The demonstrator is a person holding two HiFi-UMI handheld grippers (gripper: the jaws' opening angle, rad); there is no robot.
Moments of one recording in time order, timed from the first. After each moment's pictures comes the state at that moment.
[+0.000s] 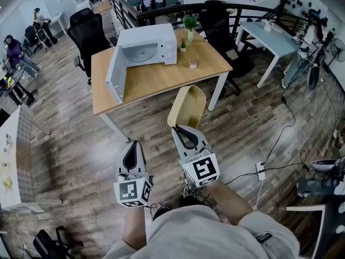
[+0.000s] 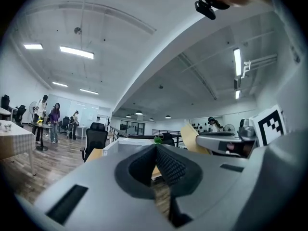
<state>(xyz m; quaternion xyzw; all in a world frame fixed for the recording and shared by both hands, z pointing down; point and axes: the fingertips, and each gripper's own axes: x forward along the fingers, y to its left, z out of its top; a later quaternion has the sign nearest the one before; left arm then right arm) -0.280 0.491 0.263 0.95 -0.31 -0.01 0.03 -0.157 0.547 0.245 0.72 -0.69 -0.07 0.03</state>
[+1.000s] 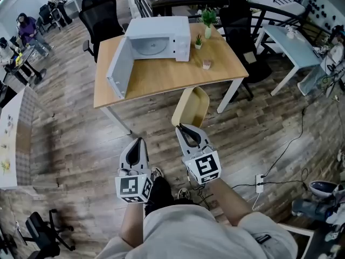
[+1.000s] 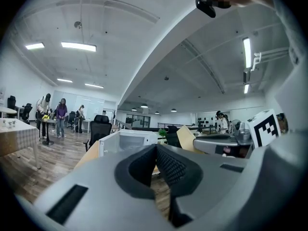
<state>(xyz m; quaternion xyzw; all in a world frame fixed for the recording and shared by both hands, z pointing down) -0.209 0.451 0.301 0.94 -0.35 0.03 0.06 -0.077 0.489 0.300 0.68 -0.73 -0.02 0.04</state>
